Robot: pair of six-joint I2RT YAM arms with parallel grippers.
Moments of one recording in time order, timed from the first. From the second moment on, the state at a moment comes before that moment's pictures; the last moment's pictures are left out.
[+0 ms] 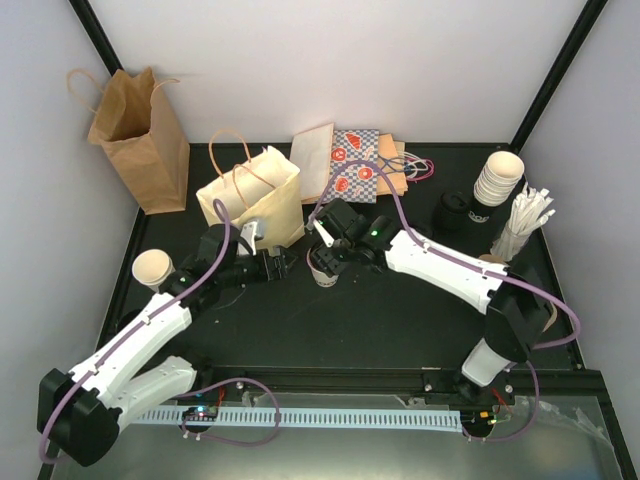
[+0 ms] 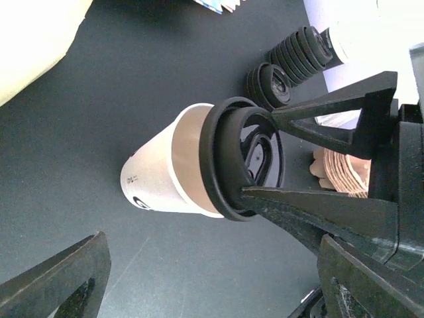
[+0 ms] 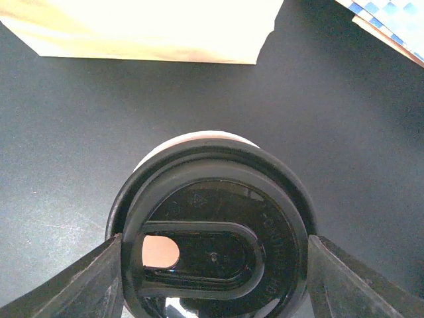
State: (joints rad) left arm -0.48 0.91 0.66 -0.34 0.37 -0.71; right arm 0.90 1.62 1.33 -0.70 0.10 0.06
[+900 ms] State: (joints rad) left arm -0.48 0.95 0.62 -0.27 0.38 -0.71; right arm 0.91 1.71 1.41 -0.73 0.17 0.02
